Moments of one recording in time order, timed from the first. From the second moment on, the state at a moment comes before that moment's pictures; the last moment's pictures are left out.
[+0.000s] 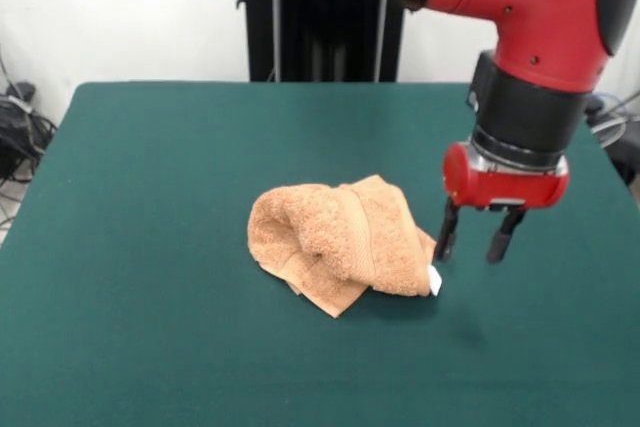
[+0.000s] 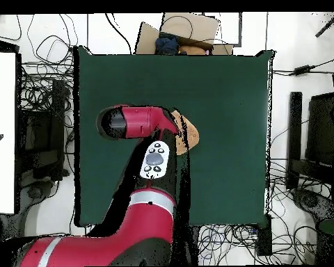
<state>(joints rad) 0.09 -0.37 -0.18 1.32 0.00 0.43 1.57</state>
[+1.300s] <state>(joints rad) 0.13 -0.21 -0.33 1.21 0.00 0.40 1.57</state>
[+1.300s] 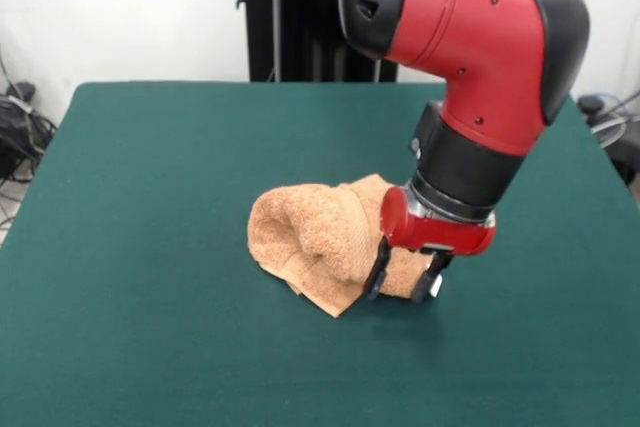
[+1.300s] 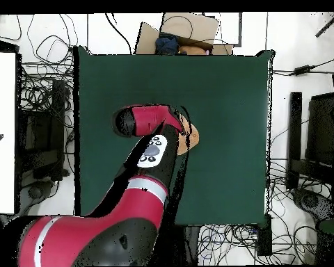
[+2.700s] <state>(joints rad) 0.13 -0.38 -0.33 1.33 0.00 0.40 1.57</state>
